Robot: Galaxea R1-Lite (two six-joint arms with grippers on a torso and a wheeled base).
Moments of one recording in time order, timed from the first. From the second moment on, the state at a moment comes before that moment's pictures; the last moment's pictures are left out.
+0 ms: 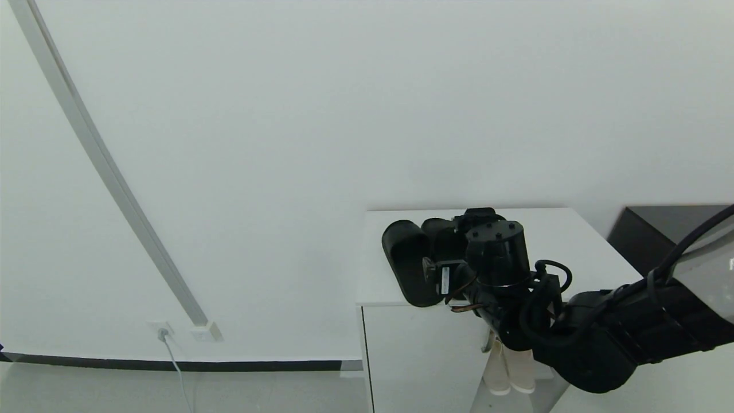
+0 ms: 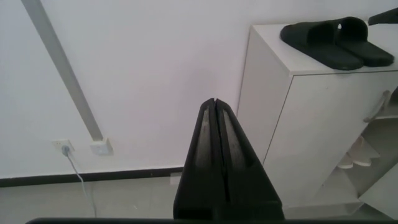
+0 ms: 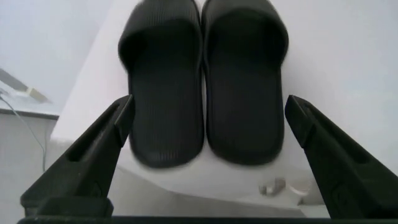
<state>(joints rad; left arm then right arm) 0.00 0.00 0.00 0.01 -0.02 0.01 0.77 1.98 -0.96 -0.70 -0.58 0.25</state>
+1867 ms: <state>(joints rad) 0.00 0.00 0.00 0.00 -0.02 0.01 0.66 2.38 -1.33 -0.83 -0.48 0.15</state>
